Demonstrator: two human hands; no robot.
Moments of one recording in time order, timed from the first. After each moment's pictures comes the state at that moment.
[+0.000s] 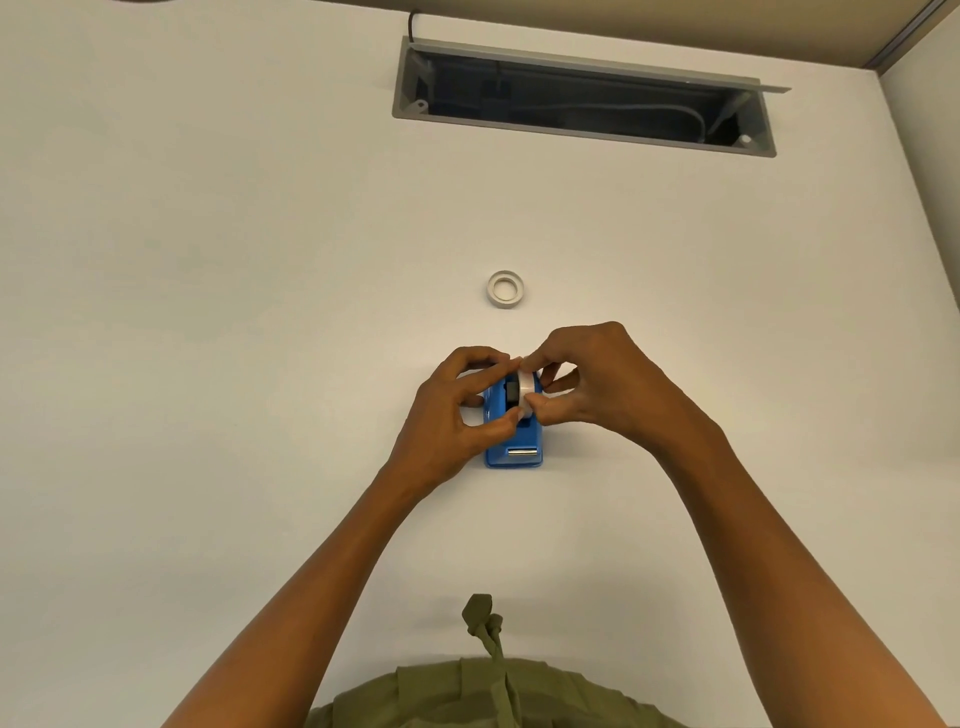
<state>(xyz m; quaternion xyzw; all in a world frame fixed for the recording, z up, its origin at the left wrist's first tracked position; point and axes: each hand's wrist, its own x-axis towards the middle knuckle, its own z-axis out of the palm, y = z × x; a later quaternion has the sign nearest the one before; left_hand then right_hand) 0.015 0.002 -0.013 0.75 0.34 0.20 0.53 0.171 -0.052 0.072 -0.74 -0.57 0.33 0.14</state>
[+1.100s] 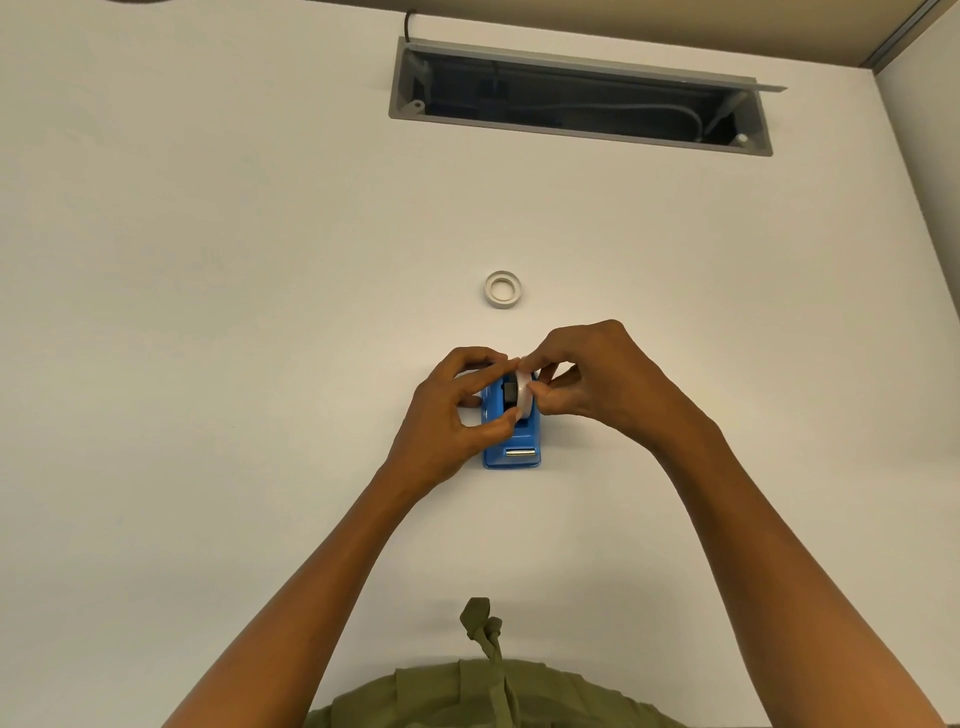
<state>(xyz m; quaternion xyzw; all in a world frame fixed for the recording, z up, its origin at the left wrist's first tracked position) 0.015 0.002 -0.012 0.75 0.35 0.19 0.53 0.177 -0.053 0.065 -0.73 -0.58 0.33 0.17</state>
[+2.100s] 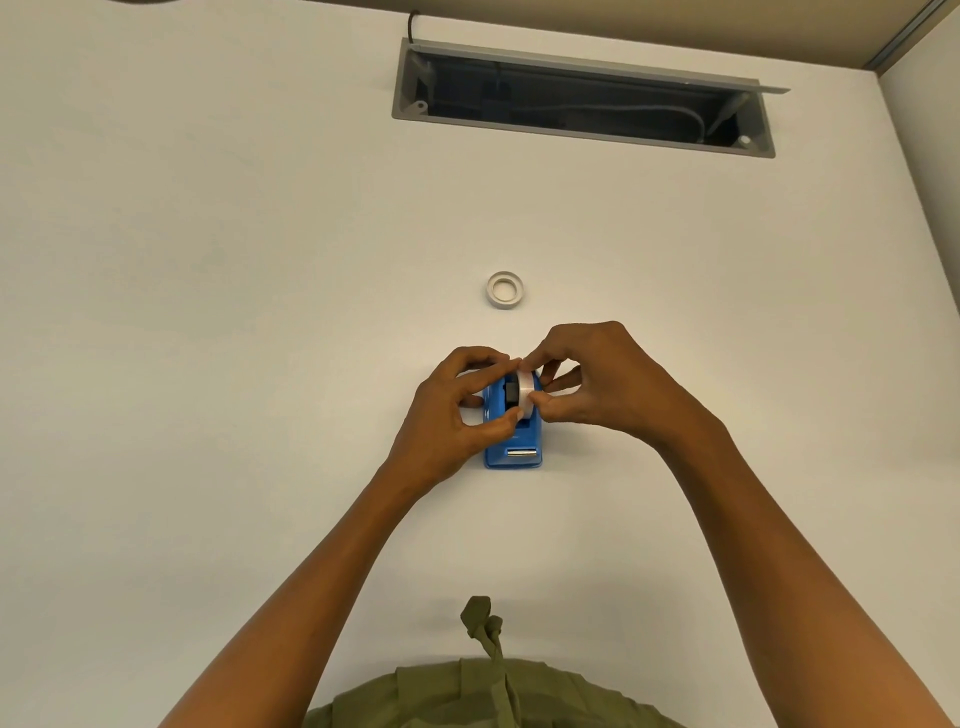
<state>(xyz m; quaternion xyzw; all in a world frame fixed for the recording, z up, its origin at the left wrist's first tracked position) 0.015 0.003 -0.010 0.75 0.35 0.19 0.53 0.180 -0.054 0.063 -0.72 -0.57 0.35 0.17</state>
